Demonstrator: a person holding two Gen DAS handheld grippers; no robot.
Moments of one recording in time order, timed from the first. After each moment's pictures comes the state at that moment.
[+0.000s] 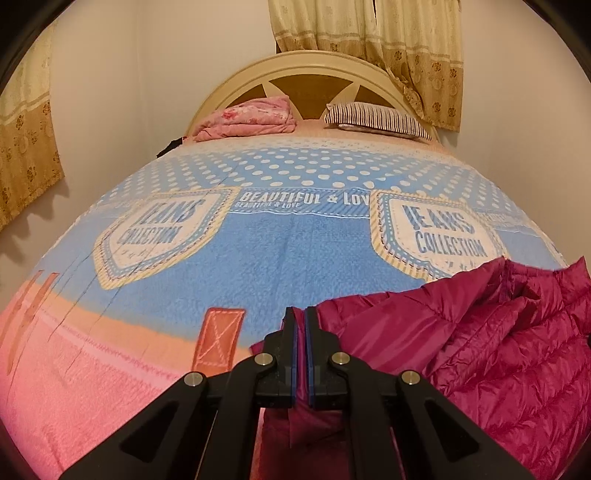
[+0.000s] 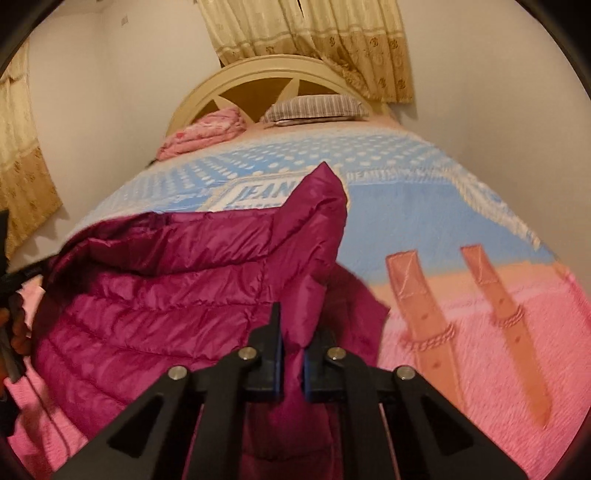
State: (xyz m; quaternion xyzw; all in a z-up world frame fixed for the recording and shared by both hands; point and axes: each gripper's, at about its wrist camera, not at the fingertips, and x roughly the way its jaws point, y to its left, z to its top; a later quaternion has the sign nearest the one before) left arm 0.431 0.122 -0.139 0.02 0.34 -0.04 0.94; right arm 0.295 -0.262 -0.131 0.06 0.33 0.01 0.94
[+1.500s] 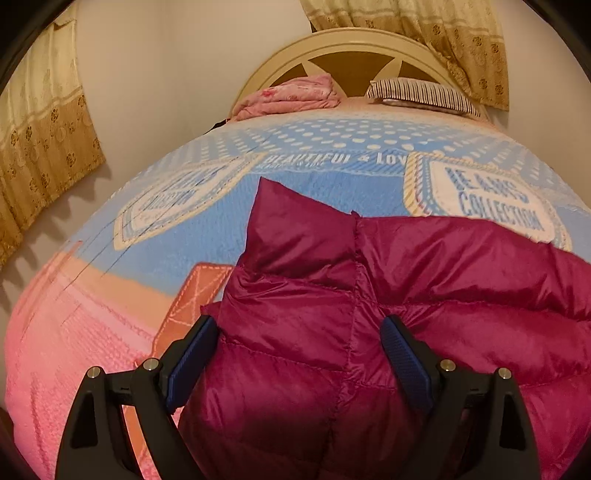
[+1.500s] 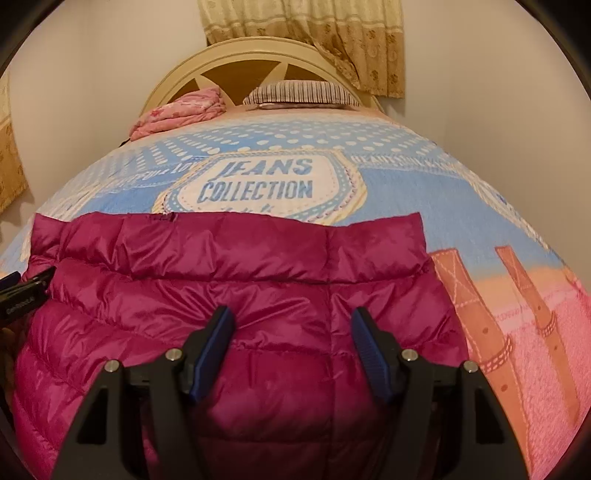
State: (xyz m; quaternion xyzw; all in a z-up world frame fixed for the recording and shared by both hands) left arm 0.440 0.072 -0.212 0.04 0.36 0.08 0.93; right arm 0.366 -0.208 -0.179 0.02 0.34 -0.04 0.94
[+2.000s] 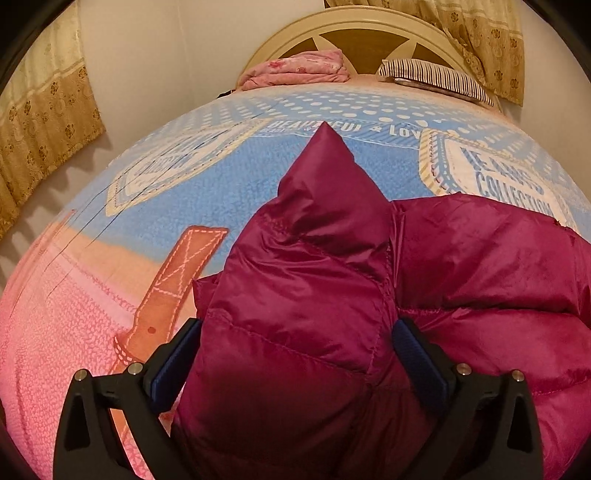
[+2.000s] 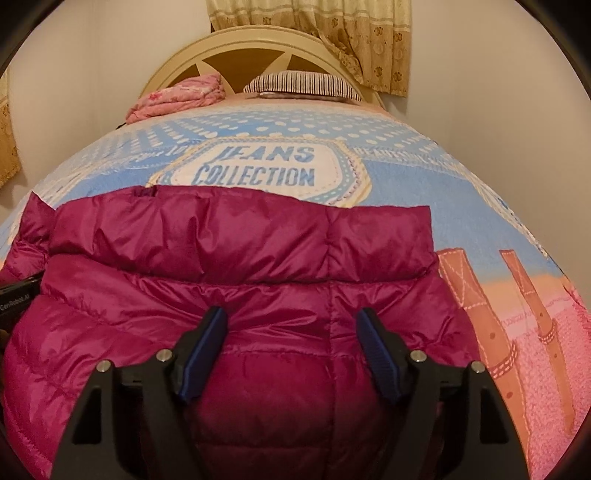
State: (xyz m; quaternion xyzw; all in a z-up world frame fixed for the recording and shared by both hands) left arm 0.452 0.081 -0.233 0.02 0.41 0.09 0.91; right arm 0.376 -0.198 -0.192 0.00 0.36 -0.05 0.93
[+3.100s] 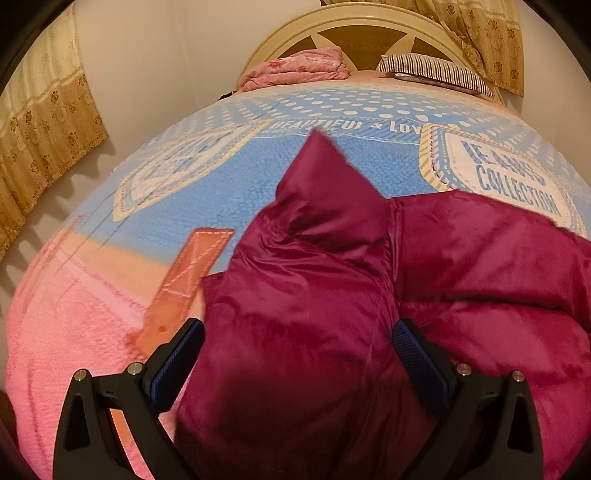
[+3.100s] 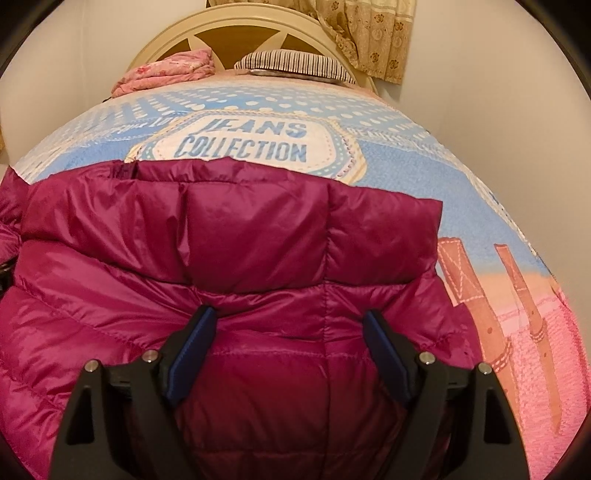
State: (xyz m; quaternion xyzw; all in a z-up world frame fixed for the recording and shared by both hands) left arm 0.444 0.078 -0.222 0.03 0.41 0.10 0.91; right arm 0.386 -0.192 -0.203 -0.03 0.41 -0.08 0.91
